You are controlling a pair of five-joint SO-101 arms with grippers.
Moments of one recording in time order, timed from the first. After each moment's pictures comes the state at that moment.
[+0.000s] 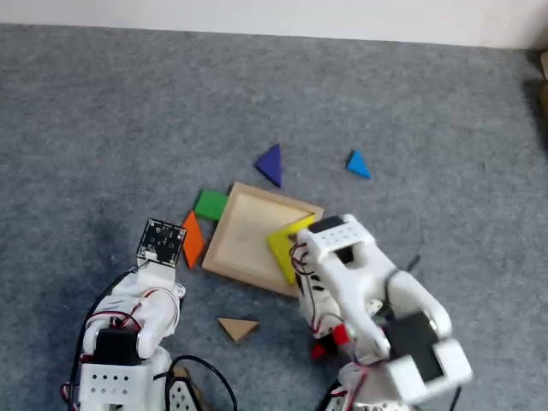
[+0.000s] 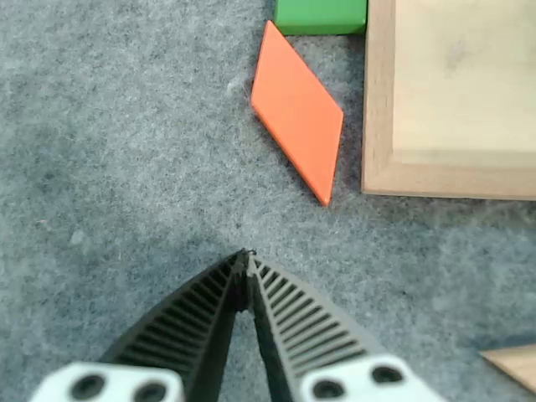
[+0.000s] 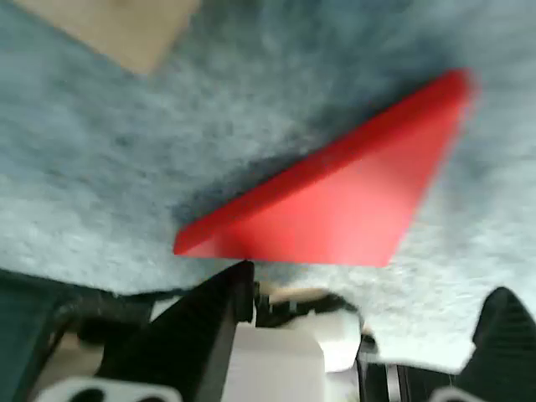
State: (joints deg) left arm -4.1 -101.1 96.0 70.4 -8.7; right arm -26.7 -0.2 47.8 81.5 6.0
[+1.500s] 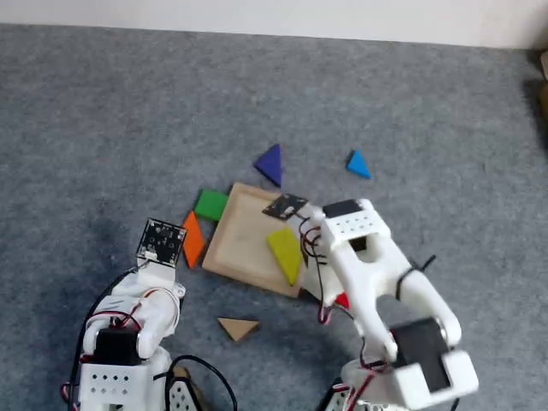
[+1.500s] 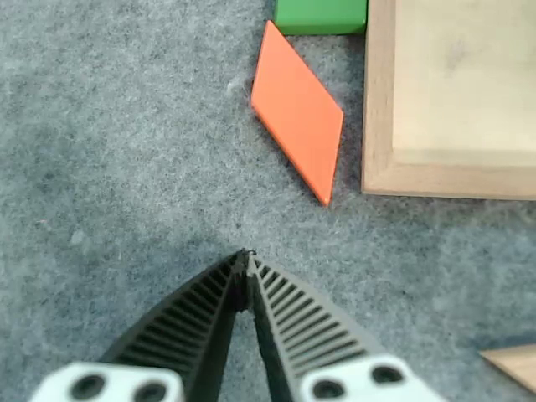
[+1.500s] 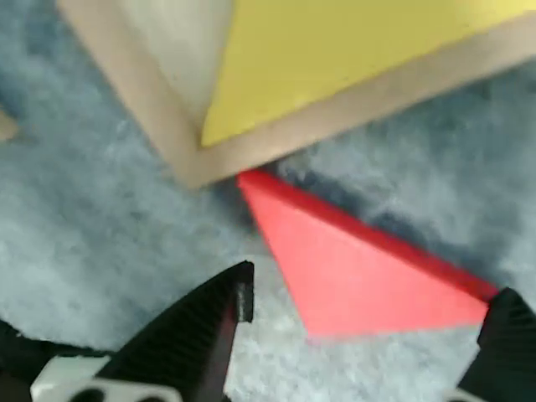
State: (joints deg) left arm -4.1 -101.1 96.0 70.4 -8.7; right arm -21.8 -4.0 41.6 69.3 33.3
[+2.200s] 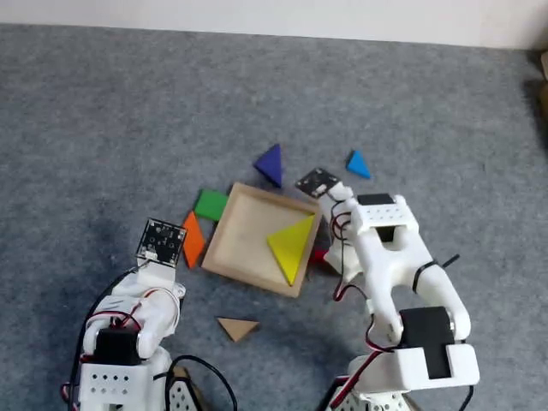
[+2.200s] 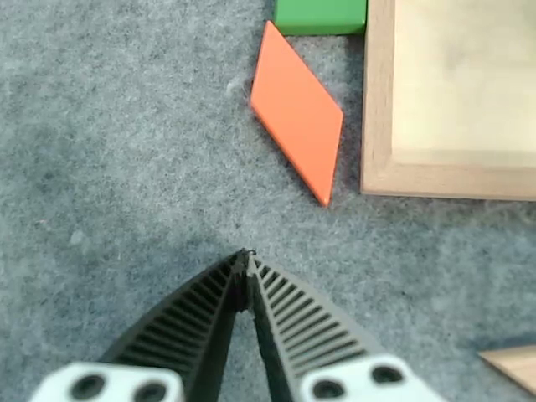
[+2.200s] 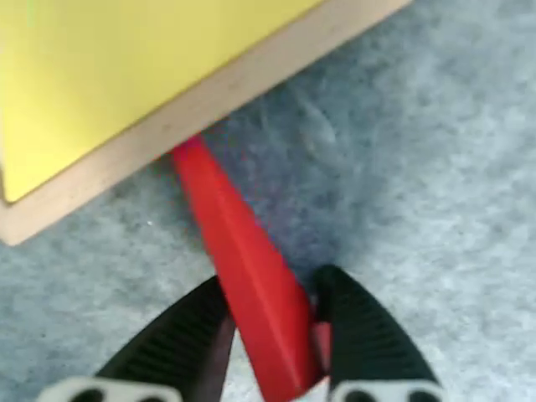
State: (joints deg) left arm -4.1 -101.1 96.0 70.4 -8.7; right arm -12.8 0.9 40.5 58.5 39.5
